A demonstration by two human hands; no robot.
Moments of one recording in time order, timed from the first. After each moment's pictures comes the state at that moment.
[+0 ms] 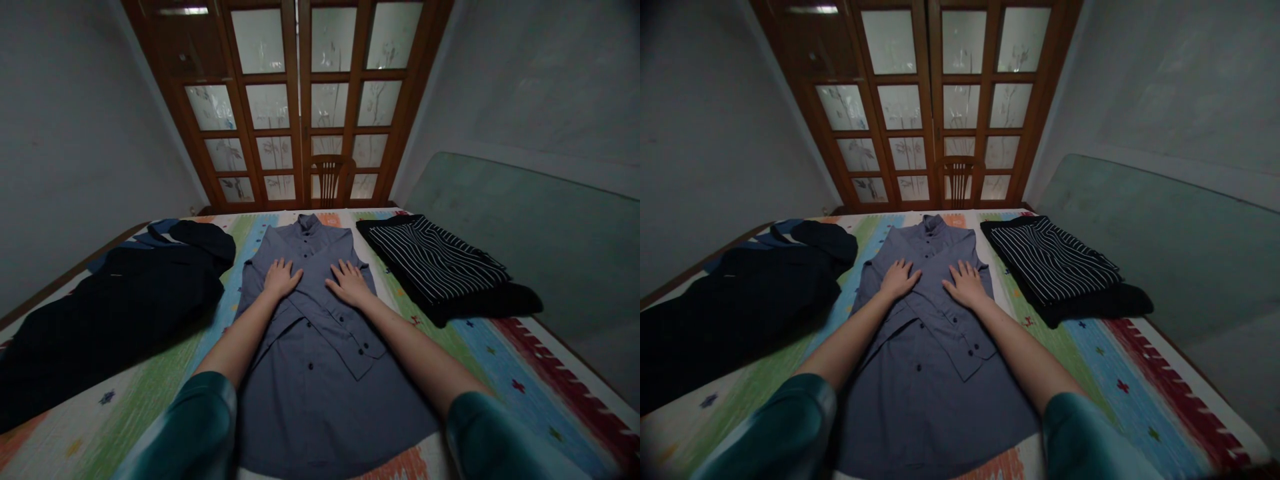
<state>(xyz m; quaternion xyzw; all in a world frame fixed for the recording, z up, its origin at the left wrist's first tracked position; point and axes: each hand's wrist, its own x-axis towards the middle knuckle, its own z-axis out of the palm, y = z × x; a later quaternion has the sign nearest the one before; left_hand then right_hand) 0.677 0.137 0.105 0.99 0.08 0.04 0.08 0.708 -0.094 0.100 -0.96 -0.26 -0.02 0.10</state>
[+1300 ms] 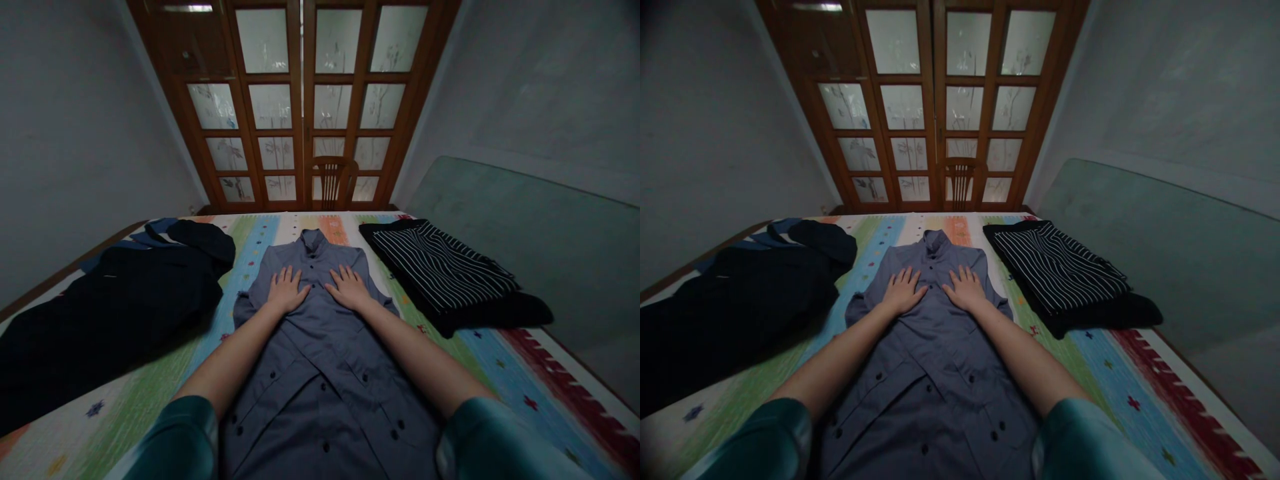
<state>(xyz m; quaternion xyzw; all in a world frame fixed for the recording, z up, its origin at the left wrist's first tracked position) 0.656 0.117 0.103 1.00 0.05 -0.02 0.04 0.717 -0.079 0.101 -0.97 -0.24 0.05 0.05</state>
